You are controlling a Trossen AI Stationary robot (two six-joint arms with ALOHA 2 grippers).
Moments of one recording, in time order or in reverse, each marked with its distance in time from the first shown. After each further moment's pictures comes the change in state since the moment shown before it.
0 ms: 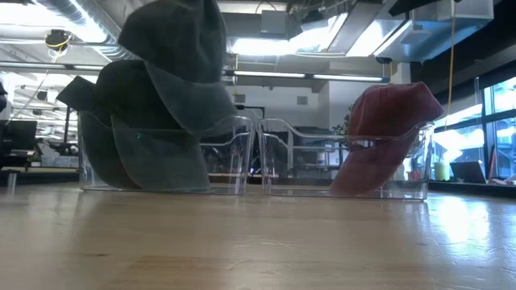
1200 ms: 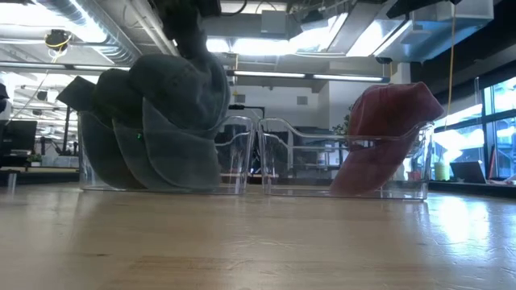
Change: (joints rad) left arm 0.075 0.194 0.000 -0.075 -0.167 0.120; right arm -0.023 0.000 0.000 0.007 -0.009 -0.001
